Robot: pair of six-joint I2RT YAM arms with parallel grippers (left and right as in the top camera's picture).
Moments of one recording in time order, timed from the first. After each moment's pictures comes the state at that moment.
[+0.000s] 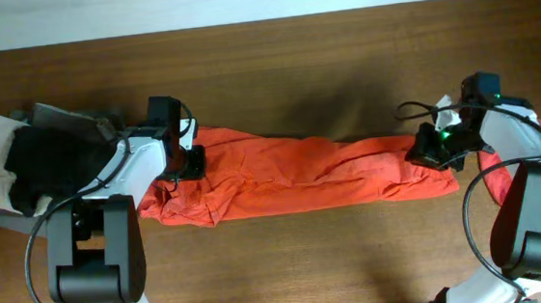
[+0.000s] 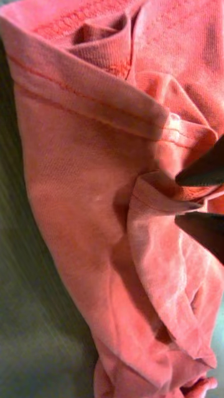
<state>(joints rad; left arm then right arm) -0.12 1.93 1.21 -0.65 0.09 -0.04 -0.29 1.82 1.16 -0.87 -0.42 0.11</state>
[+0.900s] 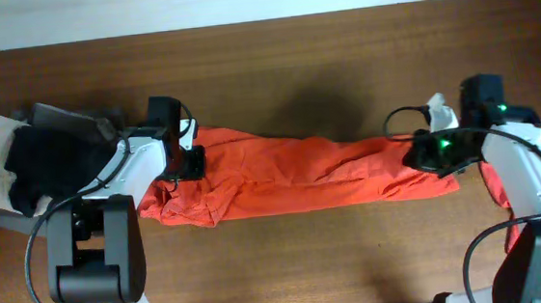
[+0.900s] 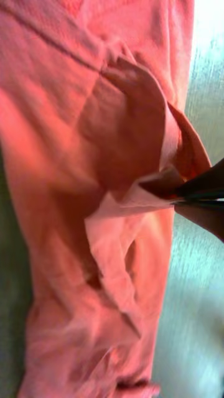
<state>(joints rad) -0.12 1.93 1.21 -0.65 0.09 -0.04 -0.21 1.58 1.11 -0.96 -0.42 -0.03</state>
